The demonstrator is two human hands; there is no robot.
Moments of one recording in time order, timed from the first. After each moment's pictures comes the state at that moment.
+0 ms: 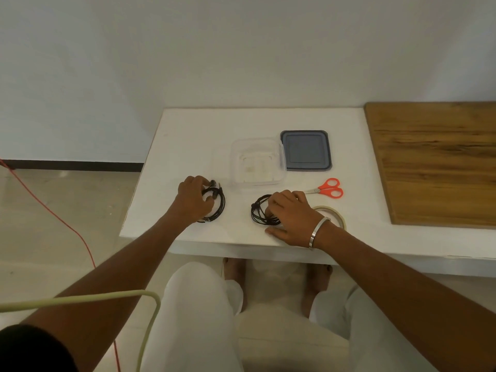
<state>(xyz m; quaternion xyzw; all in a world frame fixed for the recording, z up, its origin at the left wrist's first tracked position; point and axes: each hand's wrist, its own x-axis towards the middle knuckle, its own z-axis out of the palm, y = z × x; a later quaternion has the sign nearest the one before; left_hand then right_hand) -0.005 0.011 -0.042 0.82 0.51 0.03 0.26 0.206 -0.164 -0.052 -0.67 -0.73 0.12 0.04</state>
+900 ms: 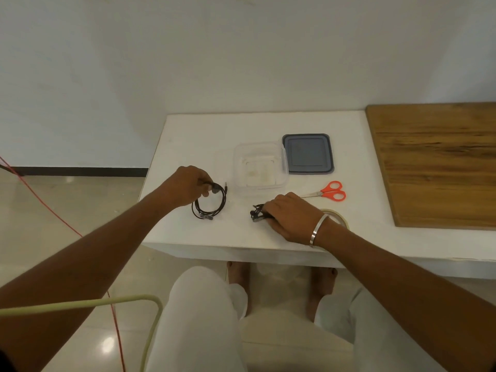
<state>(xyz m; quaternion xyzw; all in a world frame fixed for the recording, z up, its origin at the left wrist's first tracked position) 0.004 0.037 0.025 0.85 0.44 -0.07 0.30 0.204 -0.153 -0.036 -0.62 -0.77 0.09 0.07</state>
